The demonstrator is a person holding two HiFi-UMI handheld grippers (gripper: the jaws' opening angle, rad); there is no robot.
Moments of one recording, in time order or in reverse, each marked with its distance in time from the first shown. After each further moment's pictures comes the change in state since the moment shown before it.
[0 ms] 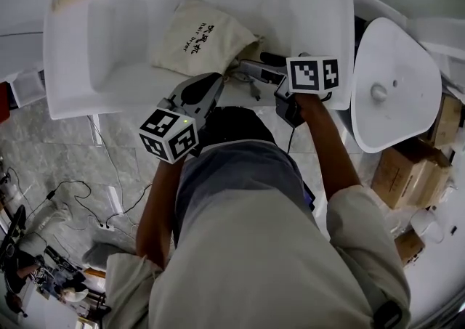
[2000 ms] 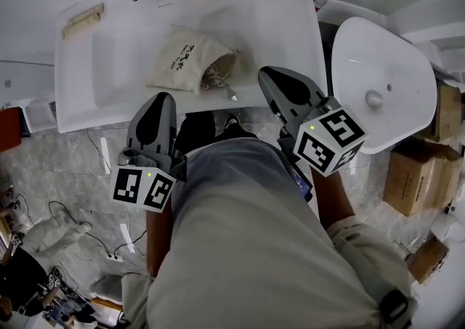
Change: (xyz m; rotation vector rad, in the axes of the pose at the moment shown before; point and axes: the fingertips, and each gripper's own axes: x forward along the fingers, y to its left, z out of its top) left arm -0.112 -0.099 0.088 0.235 -0.381 0.252; right arm -0.192 0.130 0.006 -0.489 -0.546 -0.127
